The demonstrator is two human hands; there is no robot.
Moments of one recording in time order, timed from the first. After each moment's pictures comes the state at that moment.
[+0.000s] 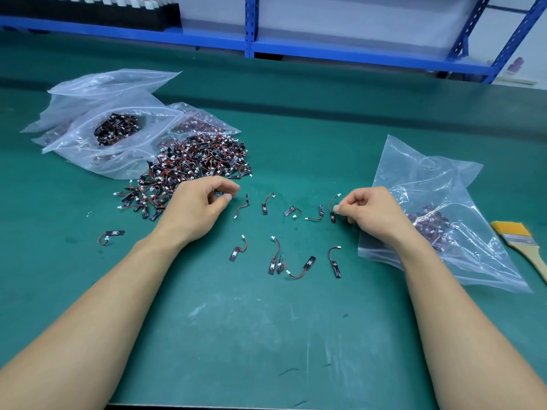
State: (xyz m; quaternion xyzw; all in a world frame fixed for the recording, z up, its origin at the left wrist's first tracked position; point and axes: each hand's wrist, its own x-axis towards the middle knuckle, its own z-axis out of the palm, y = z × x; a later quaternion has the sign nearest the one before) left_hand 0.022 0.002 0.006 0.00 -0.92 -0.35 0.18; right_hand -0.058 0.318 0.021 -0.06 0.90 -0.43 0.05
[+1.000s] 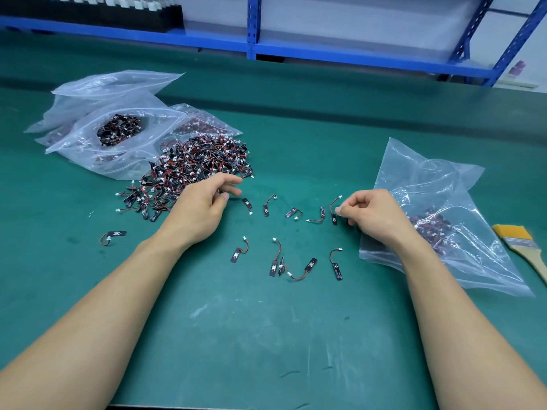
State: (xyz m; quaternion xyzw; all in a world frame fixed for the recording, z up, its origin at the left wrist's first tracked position) left_hand 0.021 0.005 0.003 -0.02 -0.91 -0.38 0.16; right_hand -0.059 0.318 0.020 -0.06 0.91 -0.42 0.04
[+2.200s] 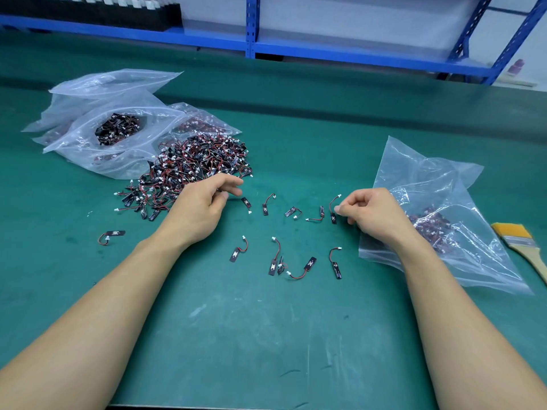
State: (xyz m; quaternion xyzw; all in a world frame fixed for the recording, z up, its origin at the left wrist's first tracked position) left_hand 0.020 0.005 0.002 -0.04 -0.91 -0.38 0.18; right_hand -0.061 0.319 0.017 -0.06 0.90 -0.43 0.04
